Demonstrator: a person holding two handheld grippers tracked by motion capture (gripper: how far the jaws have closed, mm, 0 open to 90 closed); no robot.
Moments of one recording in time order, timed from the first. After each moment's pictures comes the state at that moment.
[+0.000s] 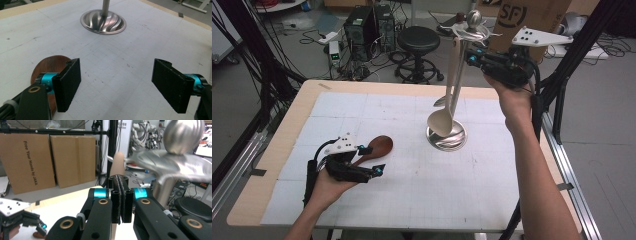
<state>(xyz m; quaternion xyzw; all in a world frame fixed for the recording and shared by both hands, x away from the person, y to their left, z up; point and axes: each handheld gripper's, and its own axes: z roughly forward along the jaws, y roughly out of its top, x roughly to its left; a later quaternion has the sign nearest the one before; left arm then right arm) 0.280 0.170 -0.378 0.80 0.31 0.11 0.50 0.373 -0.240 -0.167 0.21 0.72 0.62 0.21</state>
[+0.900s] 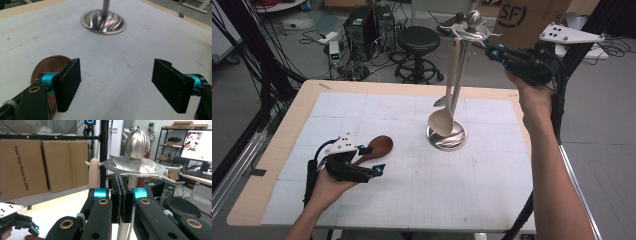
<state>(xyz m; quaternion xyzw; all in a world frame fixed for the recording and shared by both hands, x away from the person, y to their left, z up) 0.280 0.170 -0.378 0.80 0.31 0.11 0.51 0.369 -0.276 -0.157 0.23 0.70 0.63 0.23</state>
